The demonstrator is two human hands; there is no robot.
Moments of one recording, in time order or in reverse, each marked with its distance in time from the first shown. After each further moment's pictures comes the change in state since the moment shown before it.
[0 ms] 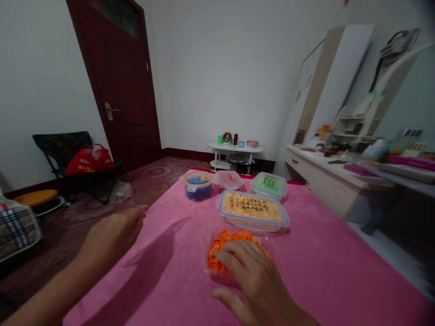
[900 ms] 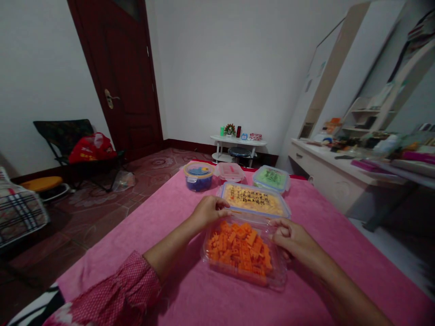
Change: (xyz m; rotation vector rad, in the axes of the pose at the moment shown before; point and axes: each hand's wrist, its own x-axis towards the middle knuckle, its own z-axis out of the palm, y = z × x) left_hand 0.046 0.139 0.140 -0.730 -0.398 0.340; right_hand -0.019 0.113 -0.025 0.704 -0.031 0.875
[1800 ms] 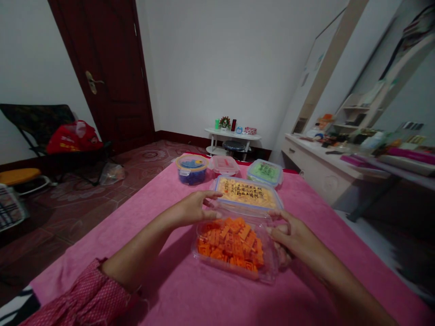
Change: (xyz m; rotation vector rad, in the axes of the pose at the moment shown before) left_hand -0.027 0.025 -0.032 -0.126 -0.160 -0.073; right_hand -0.023 -0.019 -0.002 -0.020 -0.050 0.035
